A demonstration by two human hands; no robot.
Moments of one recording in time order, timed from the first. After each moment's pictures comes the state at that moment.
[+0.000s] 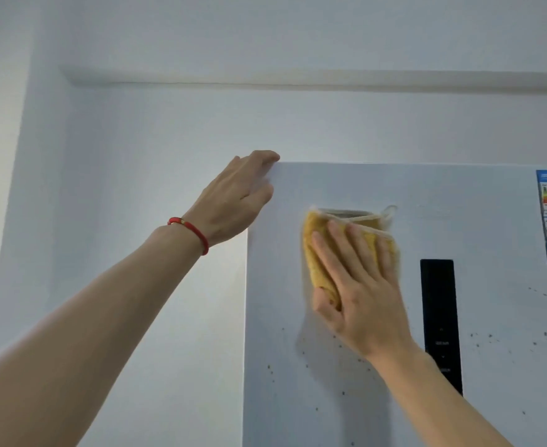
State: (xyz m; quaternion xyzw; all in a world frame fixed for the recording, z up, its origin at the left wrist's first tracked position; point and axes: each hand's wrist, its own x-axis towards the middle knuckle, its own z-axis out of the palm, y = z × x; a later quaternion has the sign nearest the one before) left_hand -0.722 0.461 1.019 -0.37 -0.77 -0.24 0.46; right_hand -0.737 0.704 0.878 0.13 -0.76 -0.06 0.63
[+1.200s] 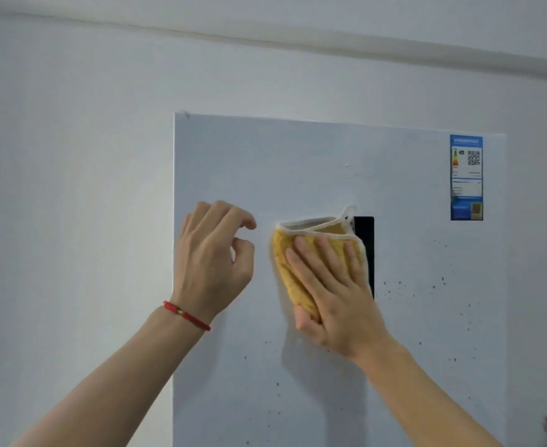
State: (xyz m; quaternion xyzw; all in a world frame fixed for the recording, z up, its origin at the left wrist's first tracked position) left_hand -0.719 0.548 0.885 -0.33 -0.64 -0.25 0.64; right_hand -0.715 0.780 0.812 0.17 -0.79 -0.11 0.58
